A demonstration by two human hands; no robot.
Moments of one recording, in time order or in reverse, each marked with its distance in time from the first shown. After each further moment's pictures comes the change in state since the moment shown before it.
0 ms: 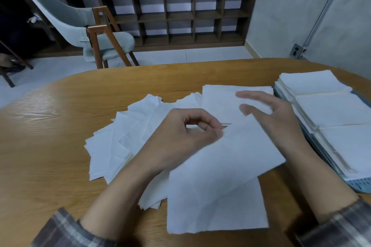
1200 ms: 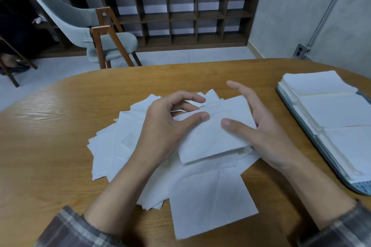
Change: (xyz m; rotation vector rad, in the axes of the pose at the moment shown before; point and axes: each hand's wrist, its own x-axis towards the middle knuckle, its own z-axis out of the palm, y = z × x) left_hand 0.014 -0.015 -0.012 0.013 0.317 0.179; right_hand -0.019 -0.009 0.021 0.136 -0.334 -0.094
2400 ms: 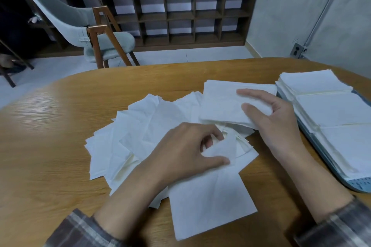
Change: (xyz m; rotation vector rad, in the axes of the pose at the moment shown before) left_hand -0.015 -0.014 0.018 0.602 -0.467 0.143; right_hand 0.007 0.010 -0.017 -0.213 0.420 -0.013
